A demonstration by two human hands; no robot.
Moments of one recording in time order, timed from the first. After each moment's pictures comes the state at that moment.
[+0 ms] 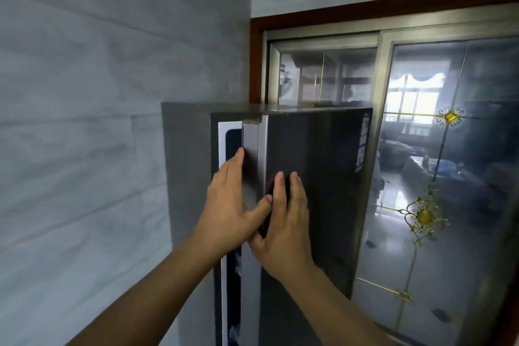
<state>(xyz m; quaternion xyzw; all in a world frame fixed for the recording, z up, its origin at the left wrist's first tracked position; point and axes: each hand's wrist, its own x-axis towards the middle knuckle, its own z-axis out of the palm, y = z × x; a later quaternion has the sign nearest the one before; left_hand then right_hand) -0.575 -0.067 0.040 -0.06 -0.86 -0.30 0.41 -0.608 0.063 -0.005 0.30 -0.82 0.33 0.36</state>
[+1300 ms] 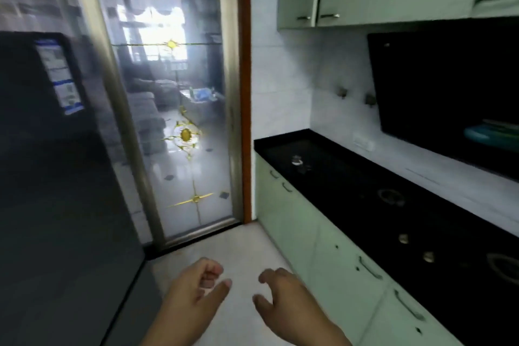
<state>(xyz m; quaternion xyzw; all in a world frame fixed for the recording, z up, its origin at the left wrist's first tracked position) -0.443 0.215 -0.133 -0.26 -0.84 -0.47 -0.12 -0.345 0.399 -0.176 -0.18 -0.94 0.28 0.03</state>
